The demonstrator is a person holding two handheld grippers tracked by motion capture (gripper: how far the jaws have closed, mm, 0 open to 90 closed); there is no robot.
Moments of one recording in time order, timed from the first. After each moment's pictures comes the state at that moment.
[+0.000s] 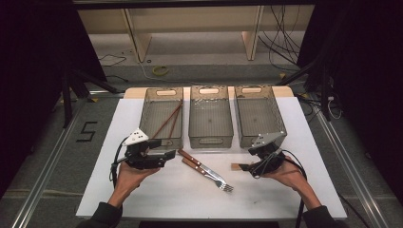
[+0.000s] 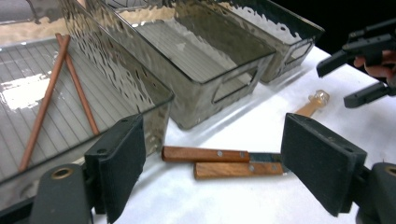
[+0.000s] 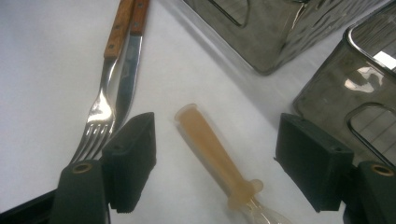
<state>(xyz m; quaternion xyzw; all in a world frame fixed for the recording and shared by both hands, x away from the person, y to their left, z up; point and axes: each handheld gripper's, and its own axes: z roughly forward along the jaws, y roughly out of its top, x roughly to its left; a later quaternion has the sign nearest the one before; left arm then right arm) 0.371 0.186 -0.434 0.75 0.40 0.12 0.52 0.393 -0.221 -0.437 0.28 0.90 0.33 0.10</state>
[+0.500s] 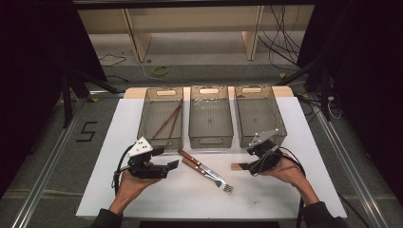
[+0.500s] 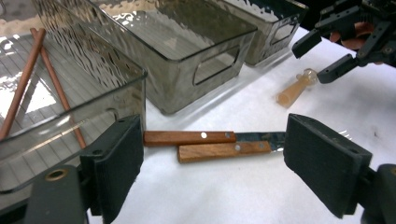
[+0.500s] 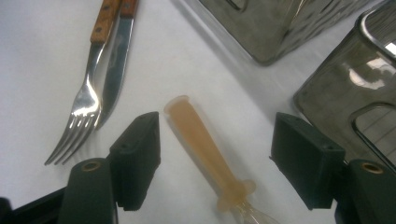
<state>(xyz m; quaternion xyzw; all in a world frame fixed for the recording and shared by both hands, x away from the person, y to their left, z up) 0.355 0.178 -0.448 0.77 0.37 0.13 0.51 0.405 -0.218 -0.443 0.27 0.91 0.30 0.09</state>
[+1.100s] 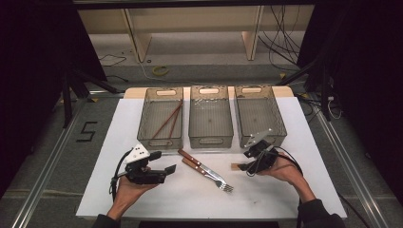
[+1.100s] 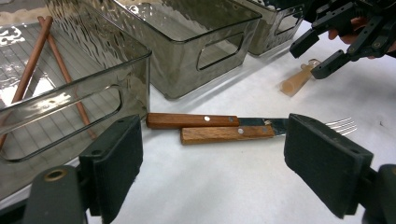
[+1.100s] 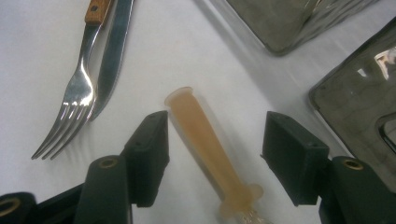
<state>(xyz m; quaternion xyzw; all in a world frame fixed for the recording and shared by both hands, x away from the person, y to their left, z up) 0.344 0.185 -0.457 0.76 0.37 0.13 0.51 0.411 -0.209 -0.451 0.25 0.93 0.27 0.08</state>
